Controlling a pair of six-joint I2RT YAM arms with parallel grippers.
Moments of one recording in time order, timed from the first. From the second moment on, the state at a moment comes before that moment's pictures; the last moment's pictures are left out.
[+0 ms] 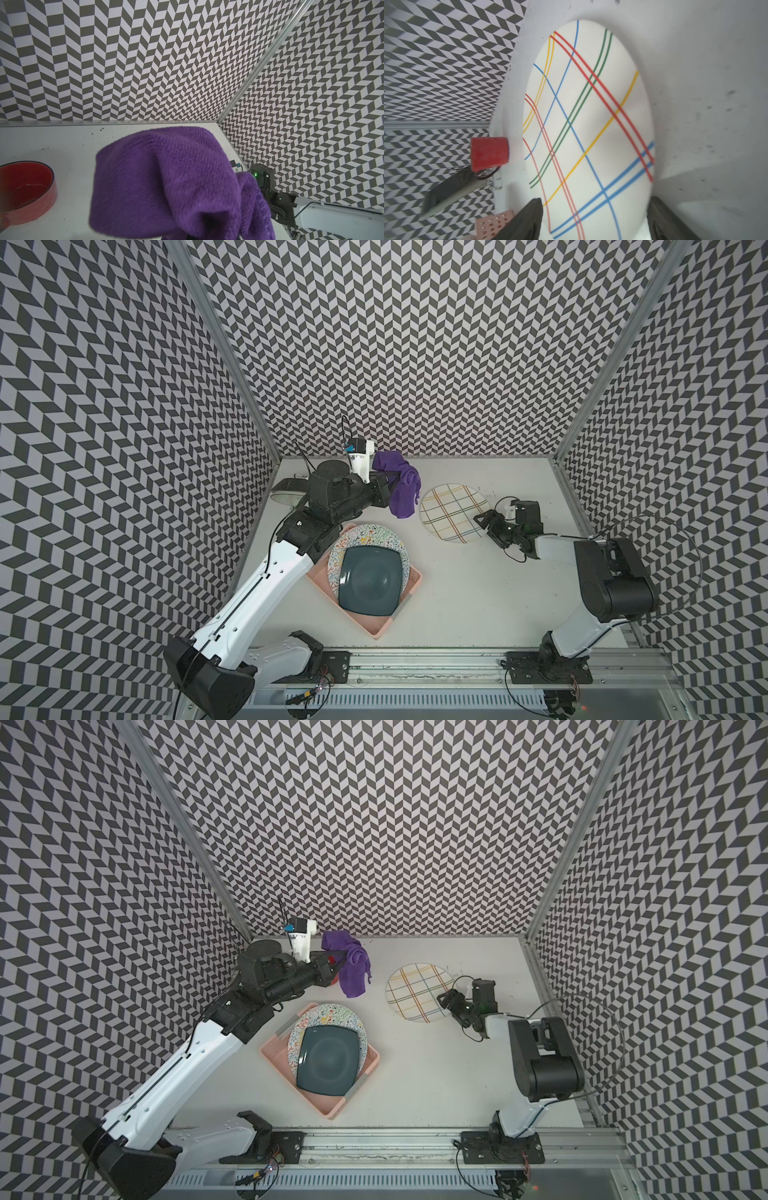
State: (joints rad) left arm -0.51 1.17 1.24 -0.27 0.25 -0.48; right arm 0.06 1.66 0.72 0.18 -0.43 0.77
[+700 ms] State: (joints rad) left arm -0.31 1.14 1.24 -0.35 0.12 -0.54; right arm 0.79 1.36 0.92 -0.18 -0.42 0.55
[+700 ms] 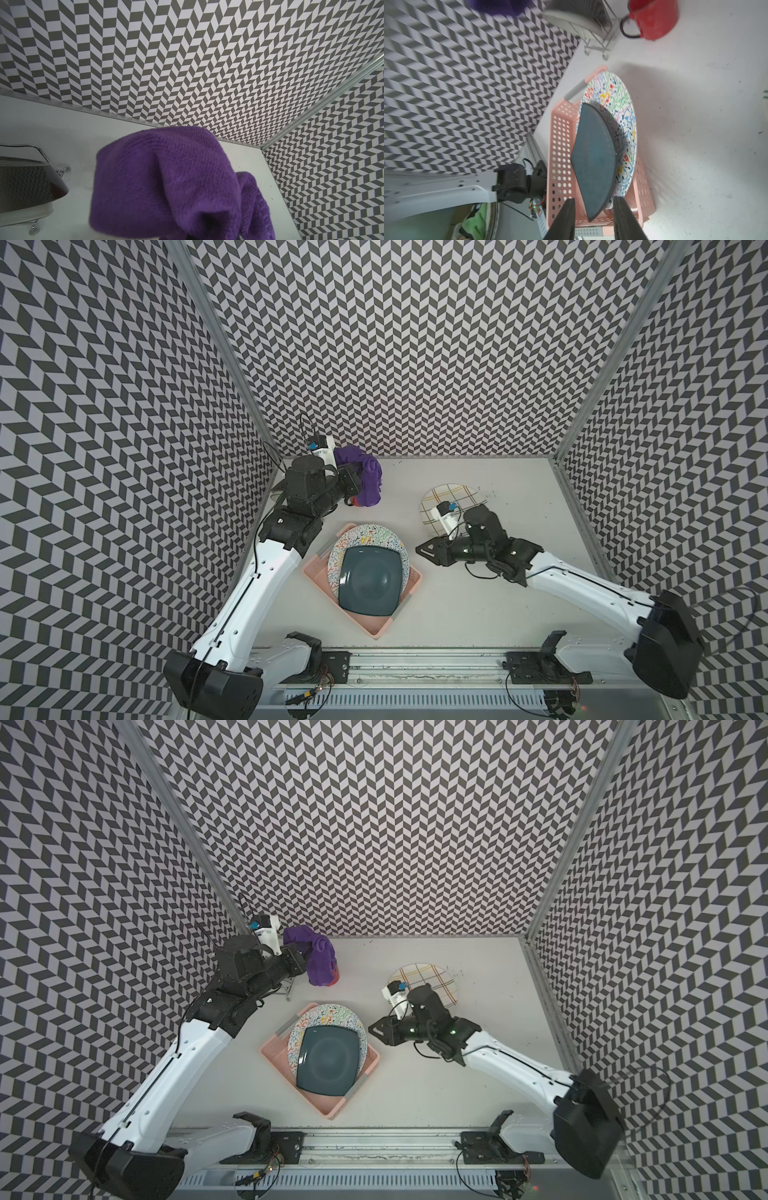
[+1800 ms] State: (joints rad) left arm -0.31 1.08 1.17 -0.36 0.11 -0.58; right arm 0.90 1.84 1.18 -0.13 -0.43 0.46
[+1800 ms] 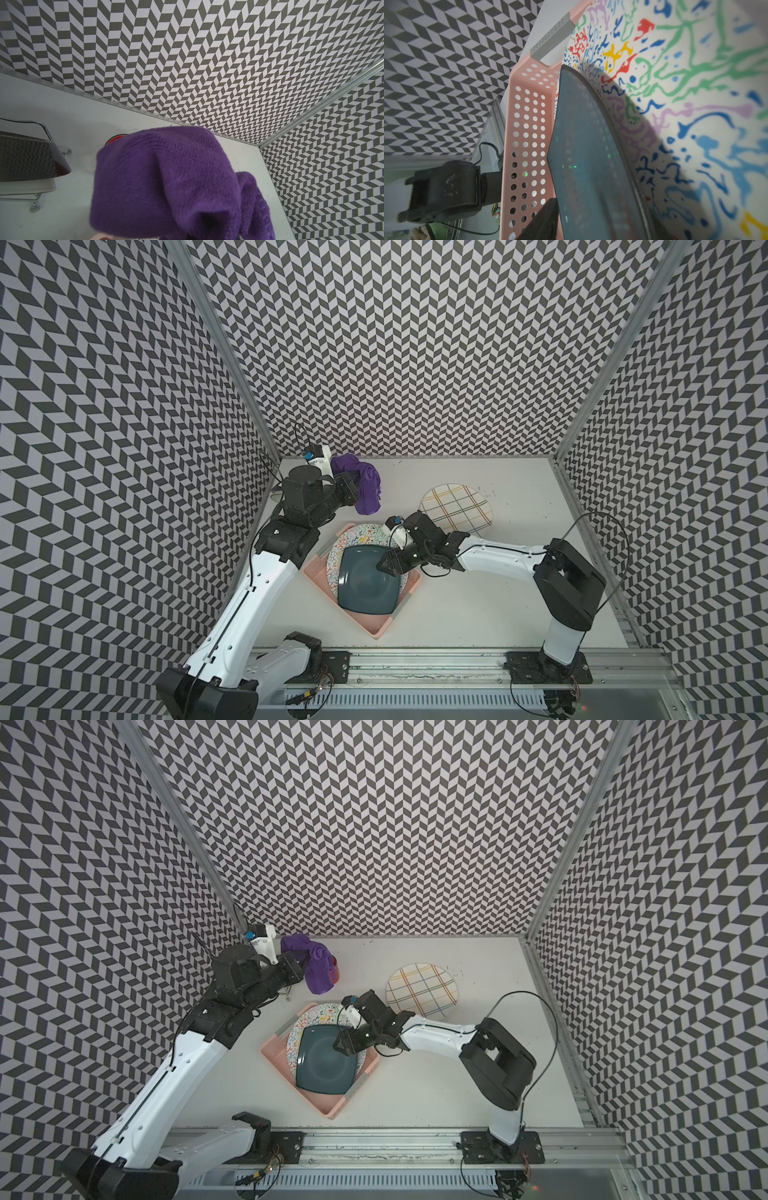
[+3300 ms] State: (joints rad) left arm -0.63 1.27 1.15 -0.31 0.33 -0.29; right arm 0.55 1.38 1.06 0.10 -0.41 1.00
